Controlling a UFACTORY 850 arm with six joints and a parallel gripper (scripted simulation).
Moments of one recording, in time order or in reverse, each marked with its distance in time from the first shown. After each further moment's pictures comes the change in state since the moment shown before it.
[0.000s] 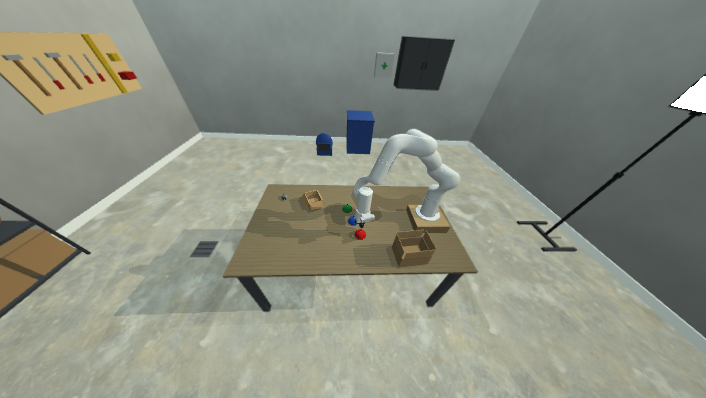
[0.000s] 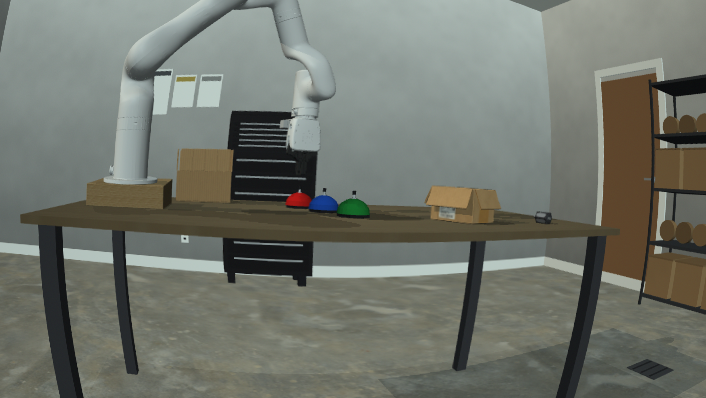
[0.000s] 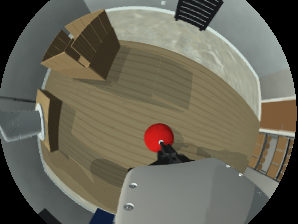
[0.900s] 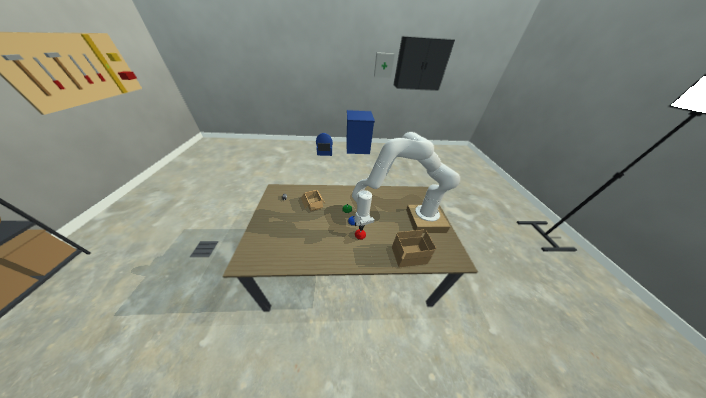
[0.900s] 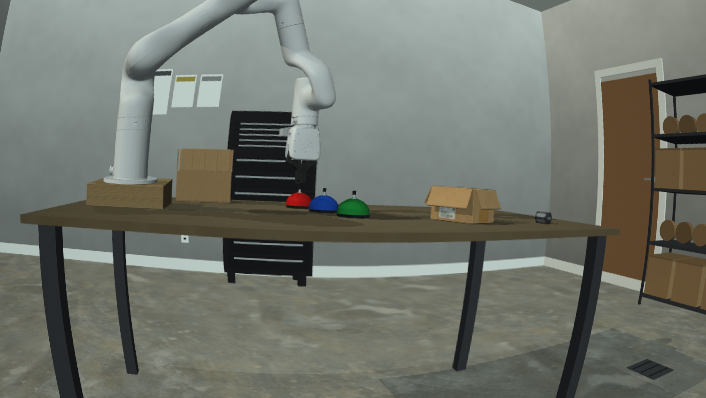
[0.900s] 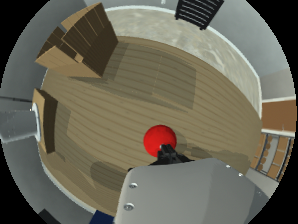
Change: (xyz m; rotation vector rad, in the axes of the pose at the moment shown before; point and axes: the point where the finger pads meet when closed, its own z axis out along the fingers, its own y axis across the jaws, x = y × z) arm 0.001 0.001 0.027 0.000 0.000 0.000
